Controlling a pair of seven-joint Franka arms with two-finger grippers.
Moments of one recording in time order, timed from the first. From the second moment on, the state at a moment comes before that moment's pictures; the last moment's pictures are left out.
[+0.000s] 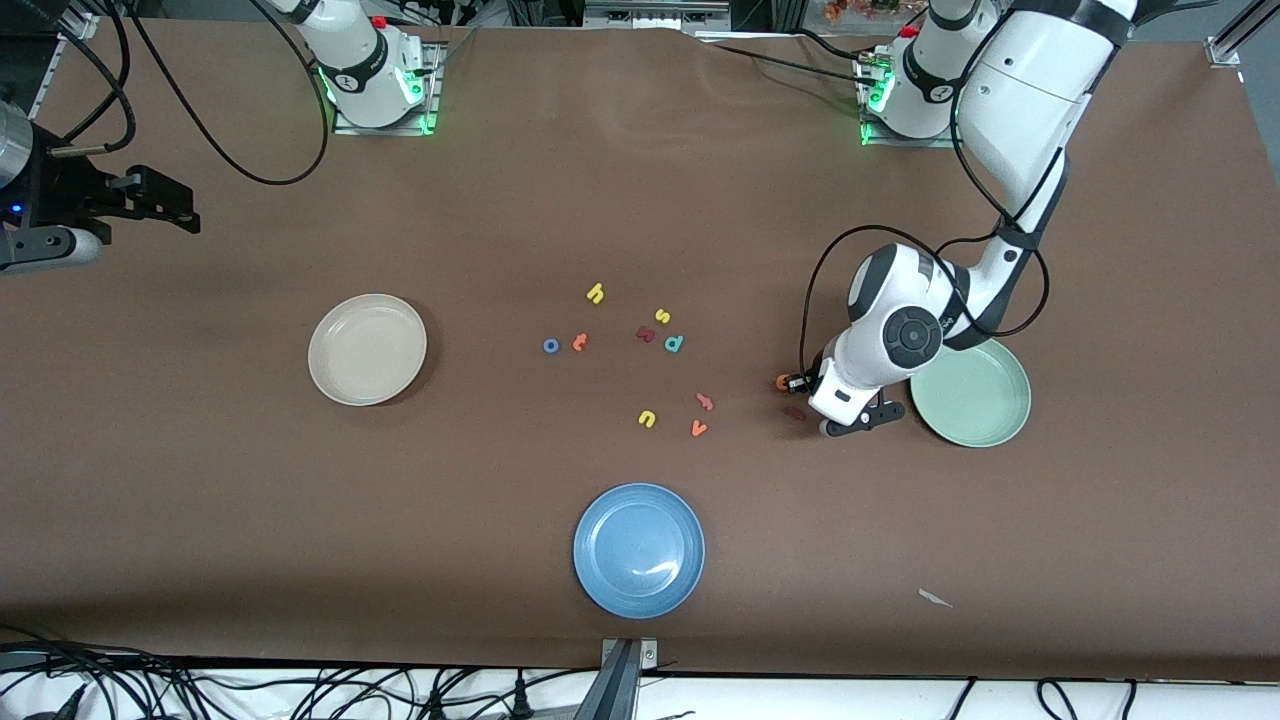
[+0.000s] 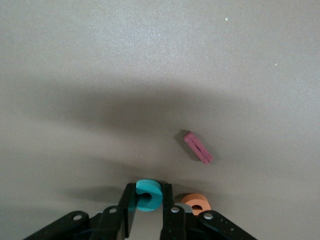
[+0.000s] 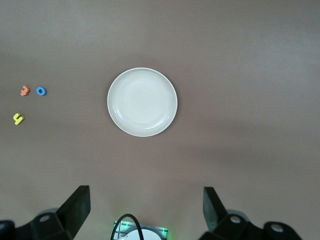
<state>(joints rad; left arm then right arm) -0.15 0.64 -0.22 -1.86 -0.04 2.40 -0.61 0.01 0.07 0.03 -1.50 -0.01 1.44 -0.11</state>
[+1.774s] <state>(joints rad) 0.26 0.55 -0.20 -1.82 0.07 1.91 0.02 0.14 0.20 0.14 -1.63 0.01 1.70 0.12</state>
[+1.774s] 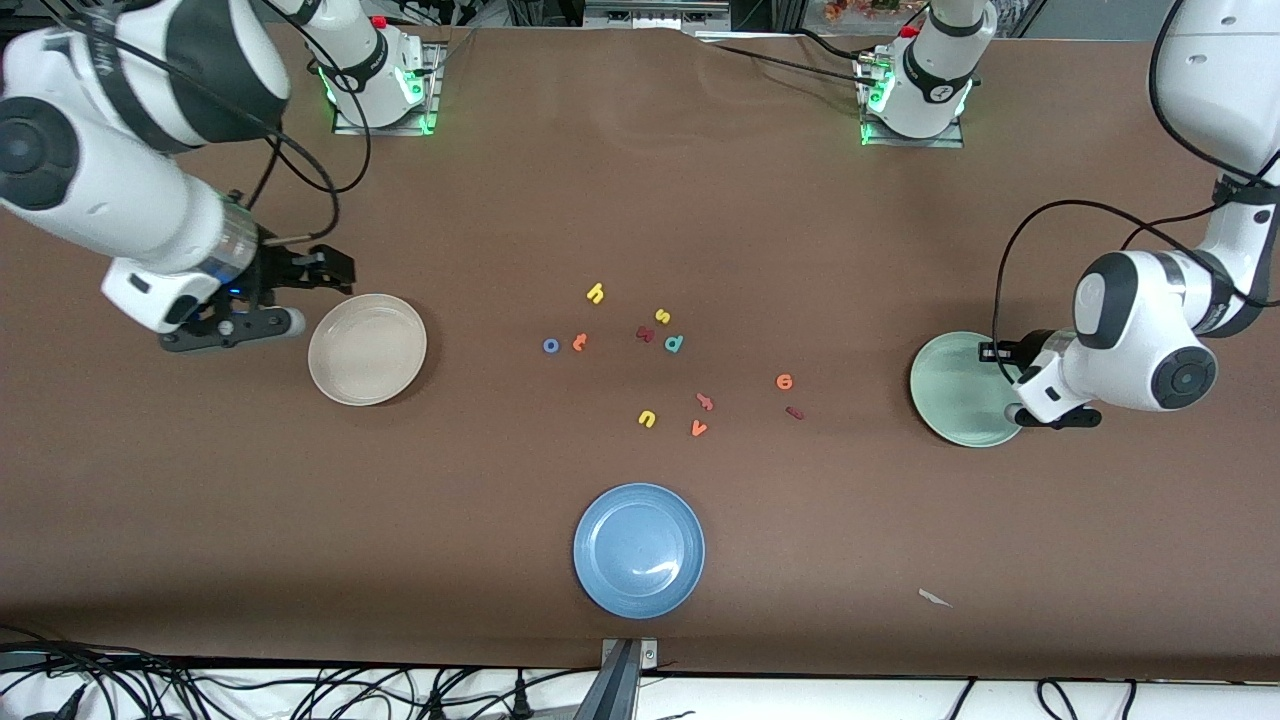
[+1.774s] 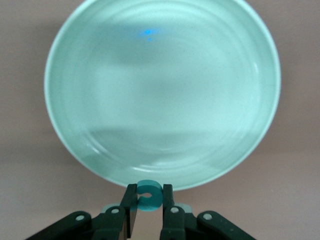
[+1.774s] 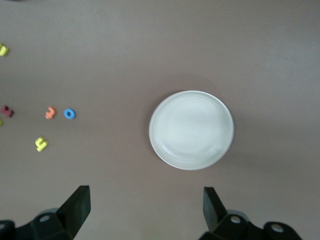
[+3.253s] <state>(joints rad) 0.09 0.62 -0.38 -1.57 0.06 2.02 -0.77 0.16 0.41 0.42 -1.90 -0.03 2.21 0.57</state>
